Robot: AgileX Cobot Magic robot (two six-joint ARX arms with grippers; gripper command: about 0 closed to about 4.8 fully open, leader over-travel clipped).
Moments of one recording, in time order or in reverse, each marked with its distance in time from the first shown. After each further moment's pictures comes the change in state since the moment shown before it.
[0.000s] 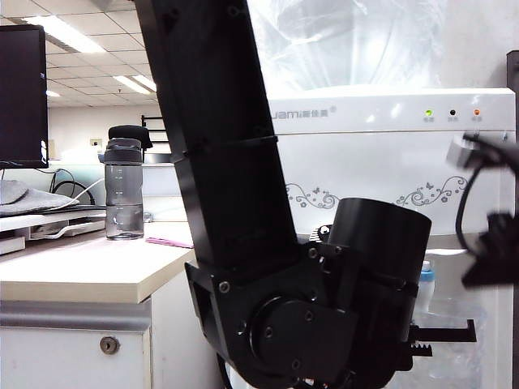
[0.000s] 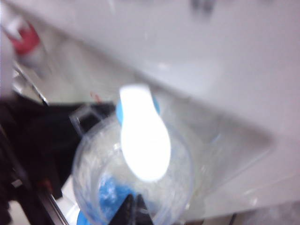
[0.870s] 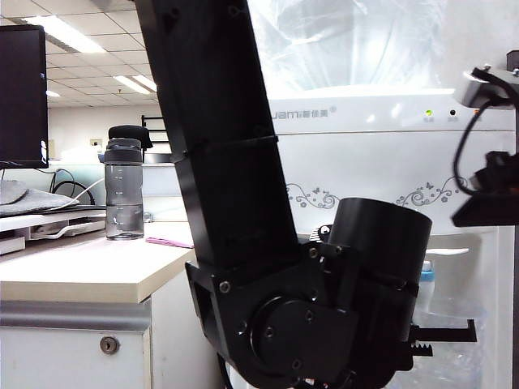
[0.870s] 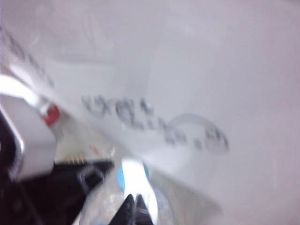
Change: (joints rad) left arm 0.000 0.000 0.001 0.000 0.000 0.000; right arm 0.000 -0.147 0.010 0.025 -0.012 0.000
